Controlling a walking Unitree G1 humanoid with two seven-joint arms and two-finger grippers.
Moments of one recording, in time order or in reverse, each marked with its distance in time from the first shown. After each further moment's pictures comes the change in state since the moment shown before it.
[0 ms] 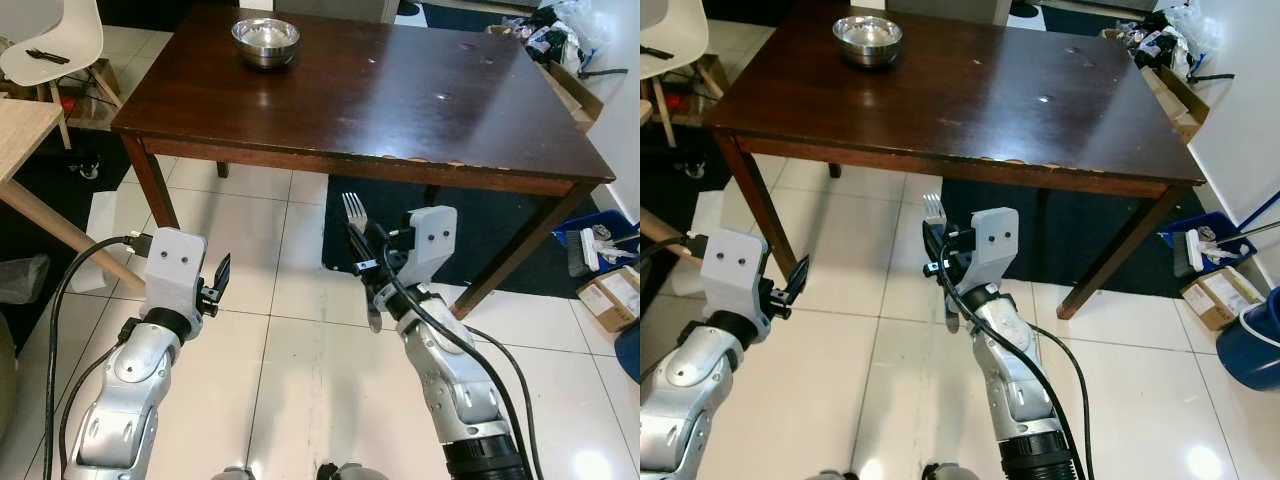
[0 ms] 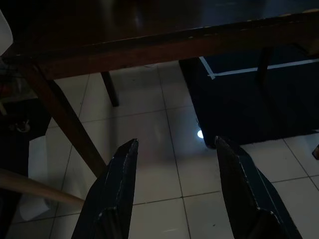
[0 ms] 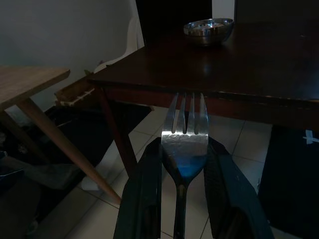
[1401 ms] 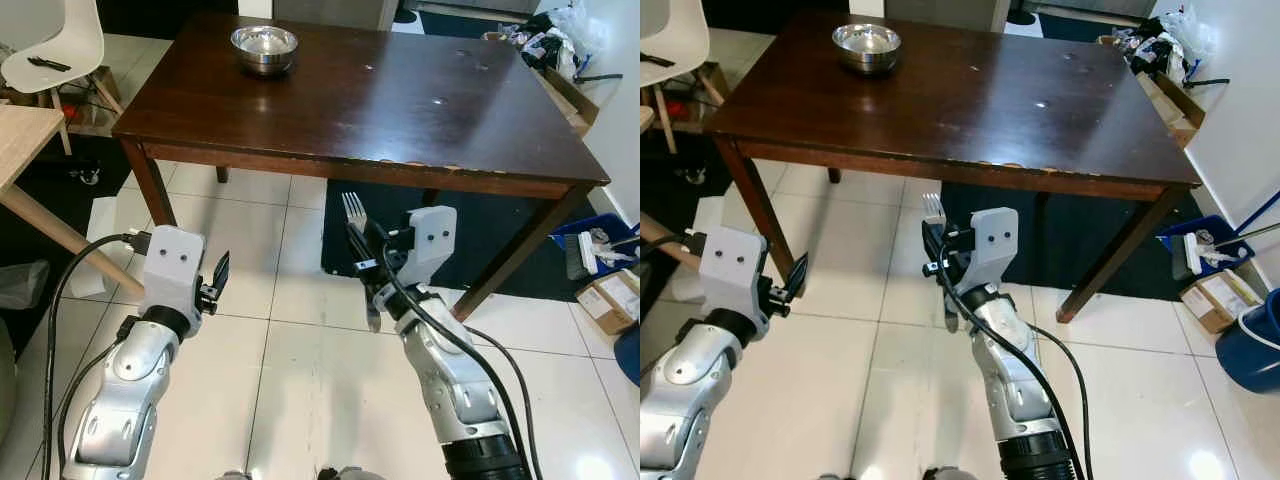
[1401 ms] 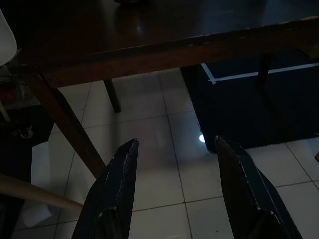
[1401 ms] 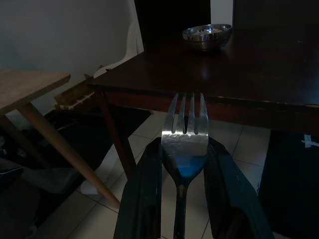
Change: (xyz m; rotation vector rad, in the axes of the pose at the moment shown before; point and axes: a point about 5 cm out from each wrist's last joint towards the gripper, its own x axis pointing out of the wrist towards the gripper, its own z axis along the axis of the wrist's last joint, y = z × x) left arm 0.001 0.002 0.002 0.008 -0.012 0.001; right arm 0.001 0.002 0.000 0.010 -0.004 -0.003
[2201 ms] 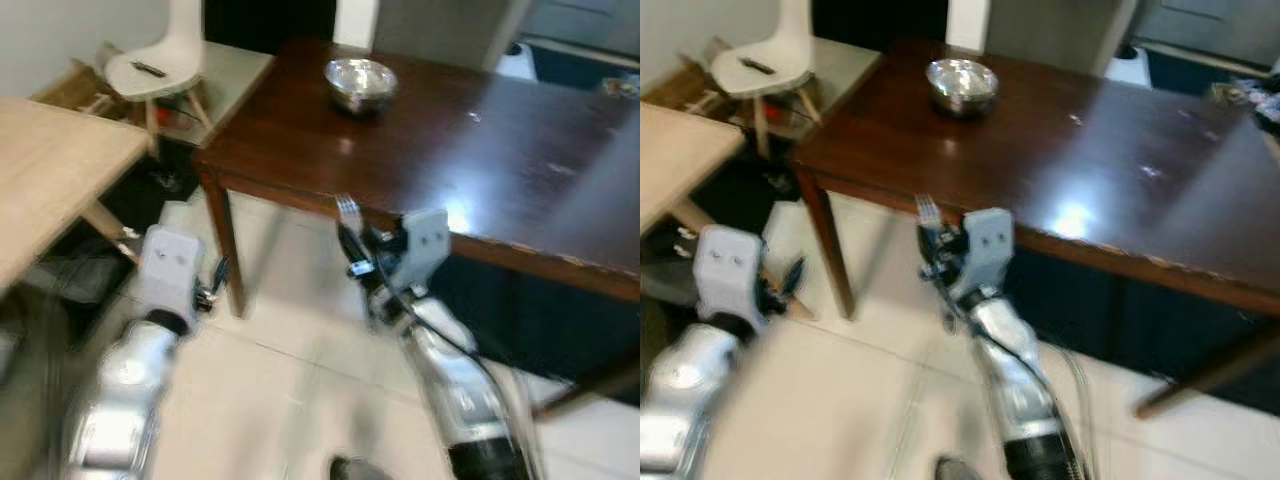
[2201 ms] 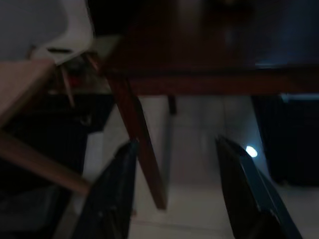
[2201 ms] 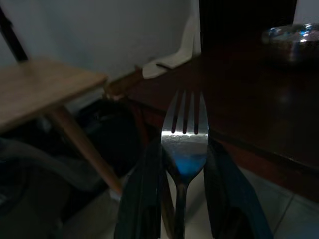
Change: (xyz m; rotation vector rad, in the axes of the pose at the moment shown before) left arm 0.003 -0.001 0.004 -0.013 -0.027 0.002; right arm -0.001 -0.003 -0.003 -0.028 0.015 0.015
